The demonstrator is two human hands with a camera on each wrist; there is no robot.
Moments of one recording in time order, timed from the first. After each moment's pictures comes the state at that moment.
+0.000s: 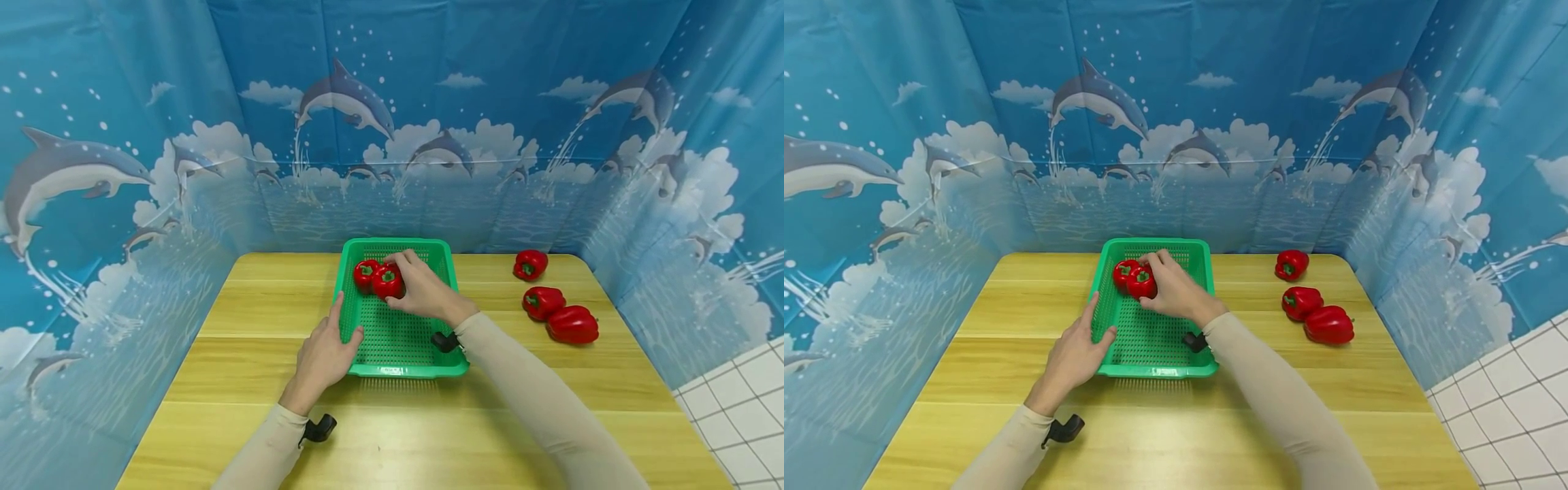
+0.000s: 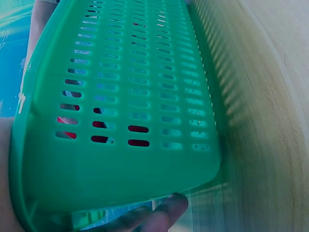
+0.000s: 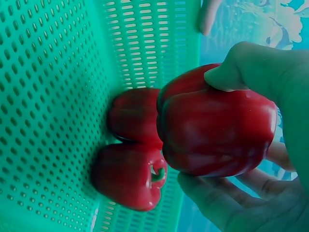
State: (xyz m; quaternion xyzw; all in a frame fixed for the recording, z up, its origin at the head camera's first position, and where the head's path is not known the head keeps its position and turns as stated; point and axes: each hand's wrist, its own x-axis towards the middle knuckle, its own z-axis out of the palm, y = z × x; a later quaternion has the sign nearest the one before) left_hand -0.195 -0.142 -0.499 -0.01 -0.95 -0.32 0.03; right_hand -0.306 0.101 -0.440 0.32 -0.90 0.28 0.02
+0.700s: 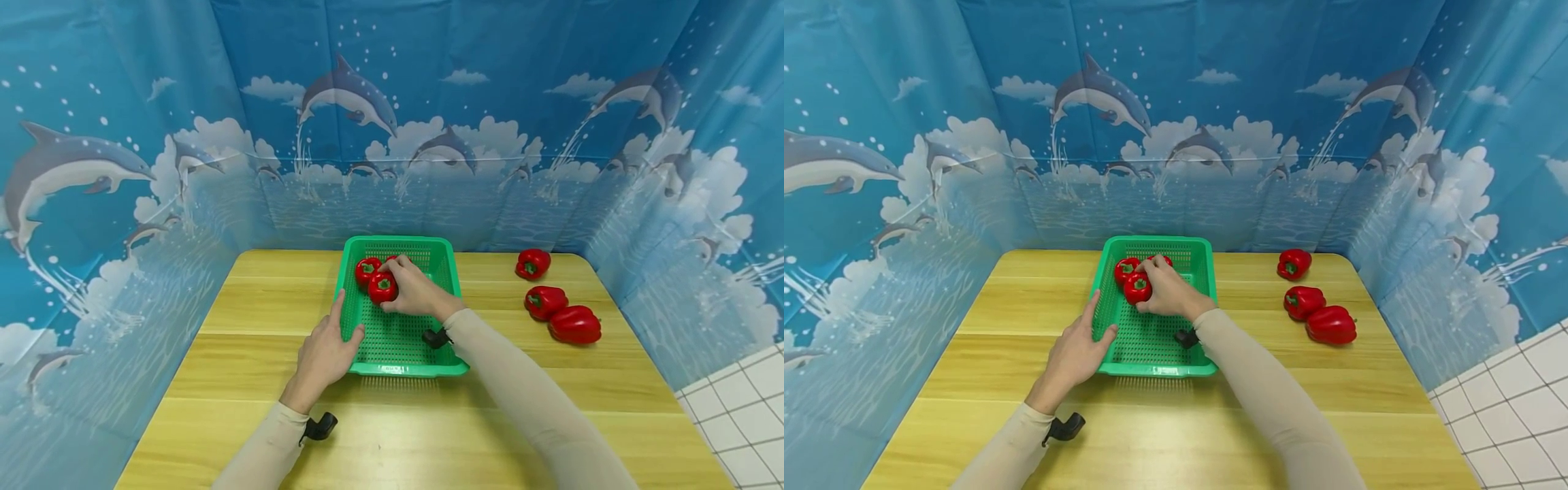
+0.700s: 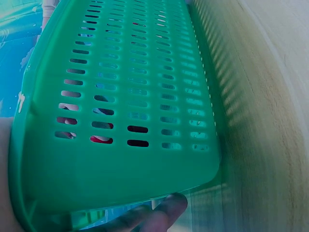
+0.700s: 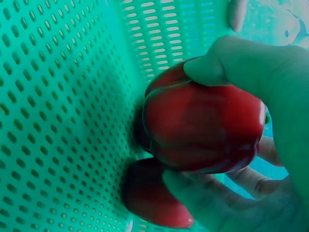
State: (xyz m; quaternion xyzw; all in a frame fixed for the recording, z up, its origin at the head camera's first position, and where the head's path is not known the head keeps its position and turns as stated) left_hand -0.197 -0.142 -0.500 0.00 -0.95 -0.31 0.03; right_hand -0.324 0.086 -0.463 0.31 -0.91 0.27 -0.04
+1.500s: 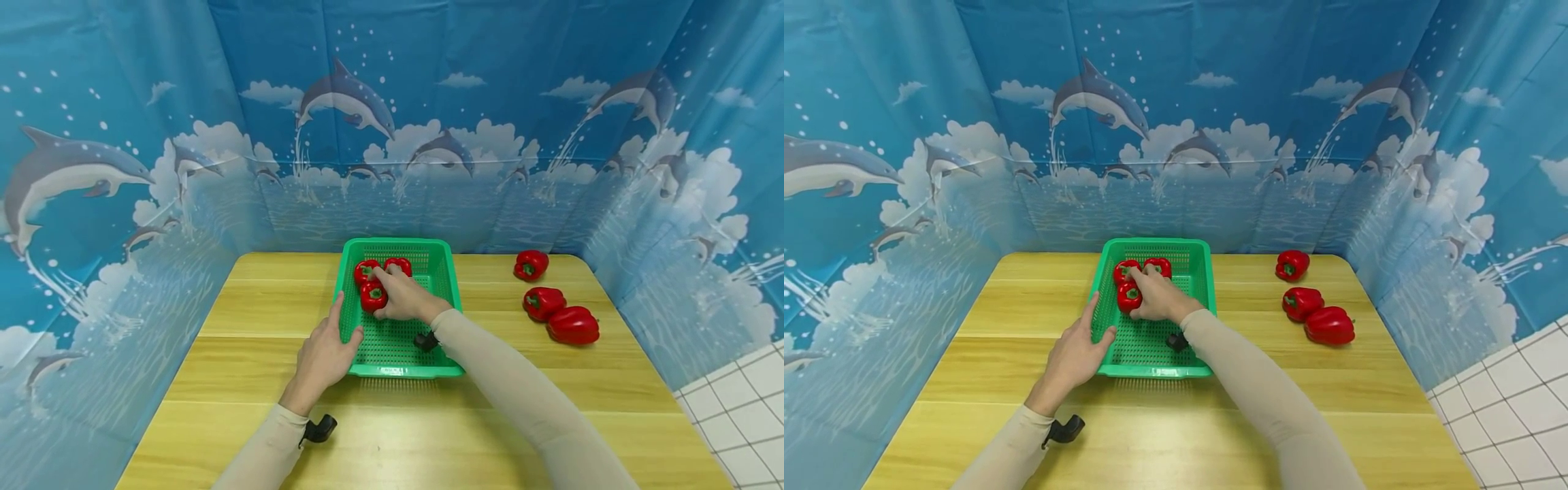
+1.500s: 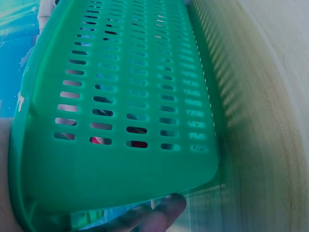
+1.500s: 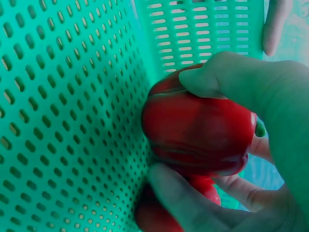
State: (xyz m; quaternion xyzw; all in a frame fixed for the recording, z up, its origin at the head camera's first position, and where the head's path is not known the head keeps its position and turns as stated) left_hand -0.195 -0.141 -0.499 0.00 -0.95 -0.32 0.03; right_hand -0.326 0.068 -0.473 0.31 -0.92 0.22 -0.06
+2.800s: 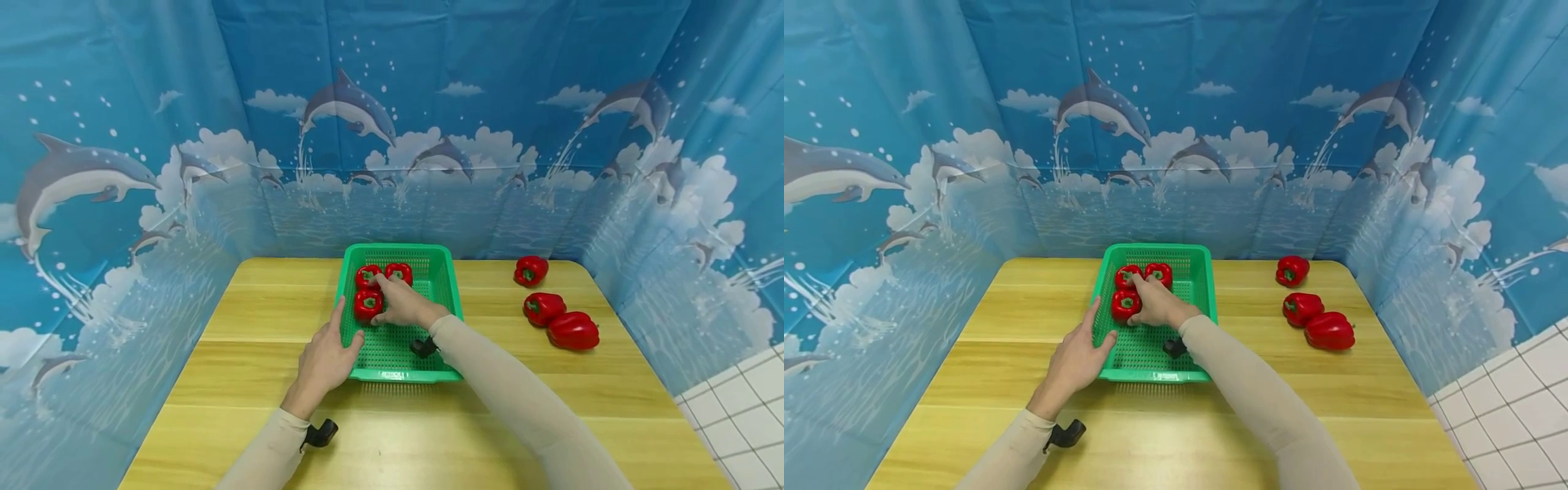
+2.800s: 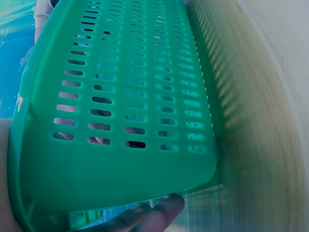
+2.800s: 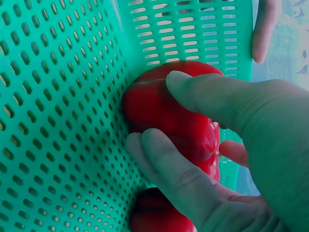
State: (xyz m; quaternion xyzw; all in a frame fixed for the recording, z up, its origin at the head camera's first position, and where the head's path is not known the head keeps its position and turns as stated) left_hand -0.196 -0.142 -0.502 0.00 -0.94 -0.33 0.03; right_hand -0.321 0.062 -0.472 0.28 -0.92 0.24 -0.09
